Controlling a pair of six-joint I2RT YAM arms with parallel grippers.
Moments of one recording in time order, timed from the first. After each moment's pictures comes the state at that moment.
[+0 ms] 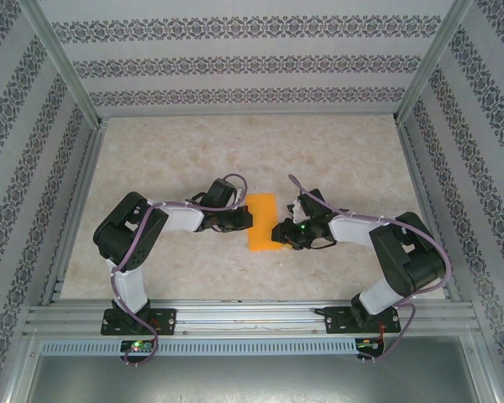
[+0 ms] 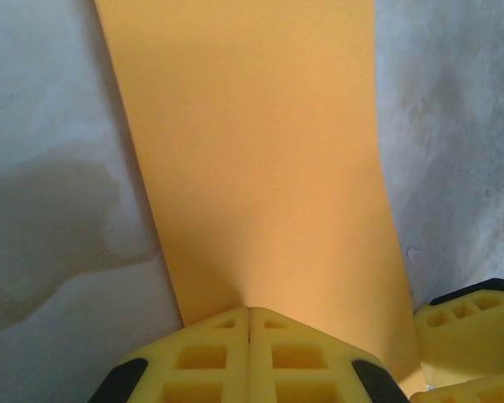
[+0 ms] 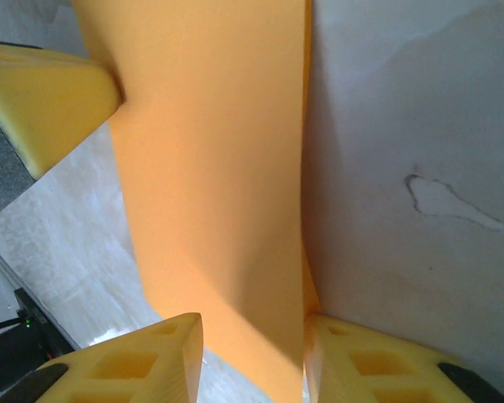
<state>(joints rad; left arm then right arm) -0.57 1.86 0.90 0.07 0.44 -0.69 0.45 1.57 0.62 -0.15 -0.62 0.71</state>
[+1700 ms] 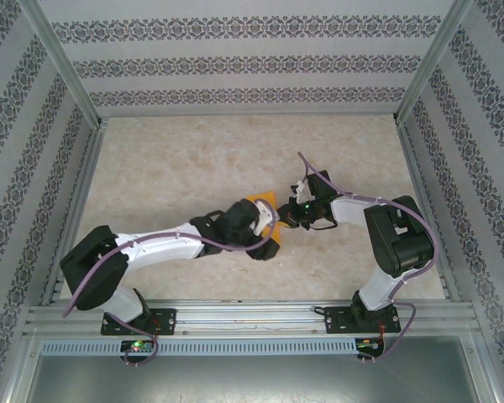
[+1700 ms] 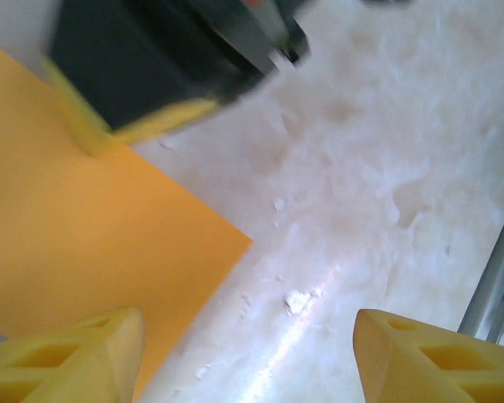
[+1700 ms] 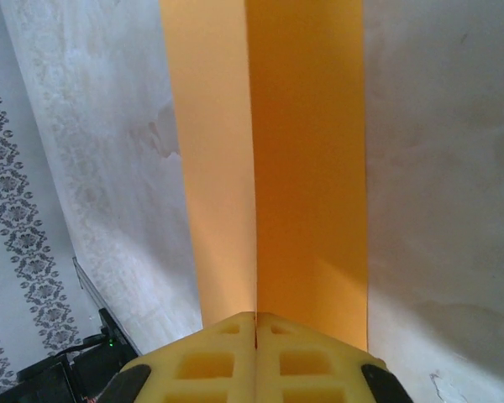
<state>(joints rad) -0.95 1.56 0.91 -0.18 0.15 -0.23 0.31 1.71 0.79 -0.14 -0.78 0.69</state>
